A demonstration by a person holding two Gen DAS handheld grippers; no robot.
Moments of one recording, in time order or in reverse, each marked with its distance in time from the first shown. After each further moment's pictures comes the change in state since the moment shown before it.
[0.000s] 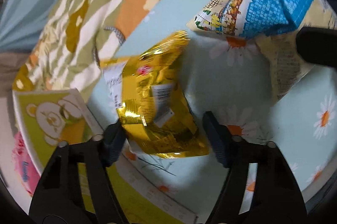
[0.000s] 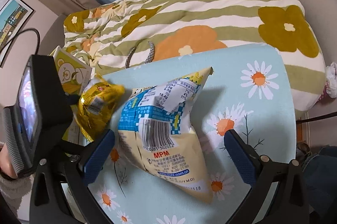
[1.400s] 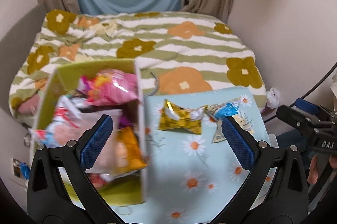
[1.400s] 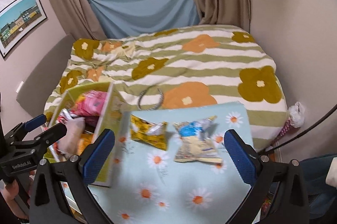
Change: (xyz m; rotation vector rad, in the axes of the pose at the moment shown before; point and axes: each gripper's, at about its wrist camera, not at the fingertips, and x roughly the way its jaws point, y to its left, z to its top) left arm -0.193 0.070 -0.171 -0.739 -0.586 -0.145; right arm -0.163 0.115 -0.028 -0.100 -0.283 -0.186
